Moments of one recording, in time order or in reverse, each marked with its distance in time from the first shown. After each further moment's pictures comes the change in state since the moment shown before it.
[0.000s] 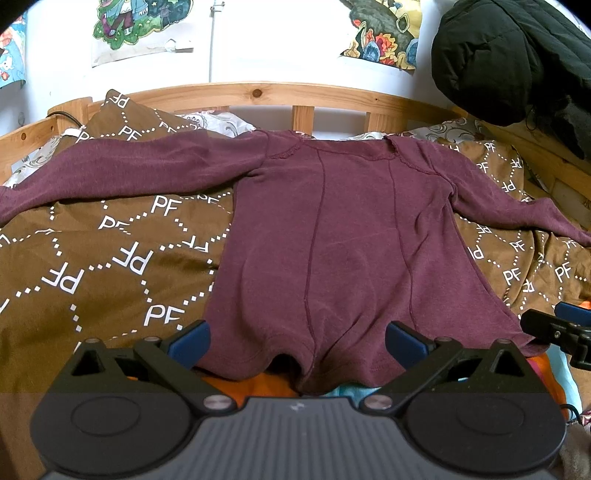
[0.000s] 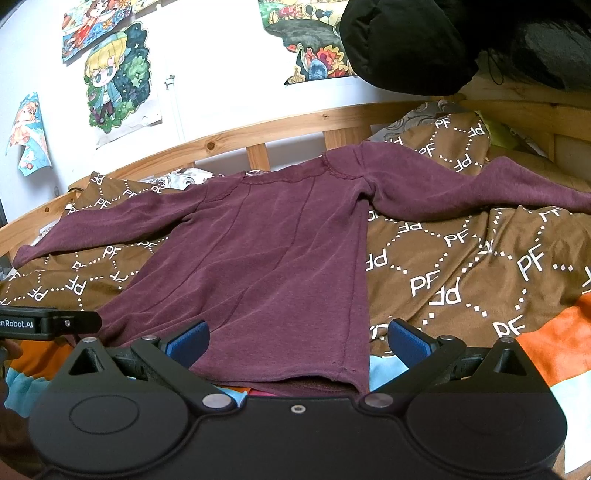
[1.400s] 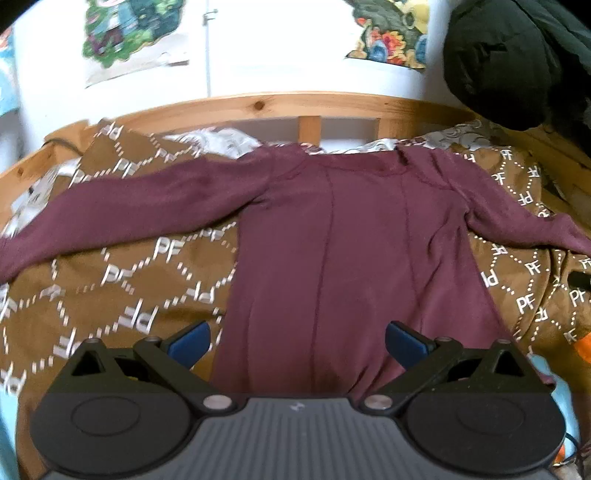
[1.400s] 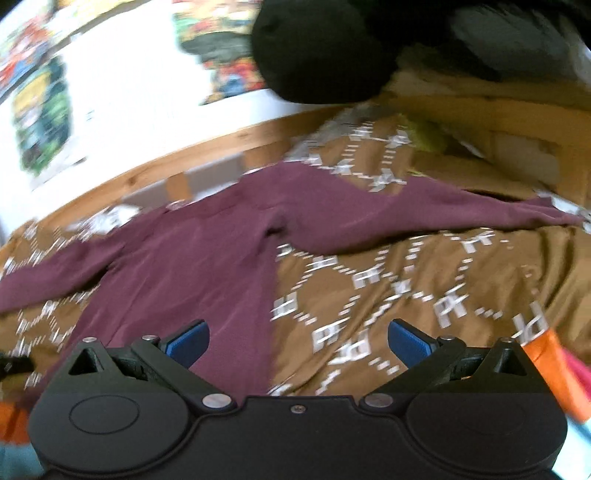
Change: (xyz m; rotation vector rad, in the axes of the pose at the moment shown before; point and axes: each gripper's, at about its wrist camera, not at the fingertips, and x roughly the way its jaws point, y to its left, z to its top) left arm 0.010 -0.012 0.067 0.036 0.044 0.048; right arm 0.014 -0.078 0.057 0.158 0.000 -0.165
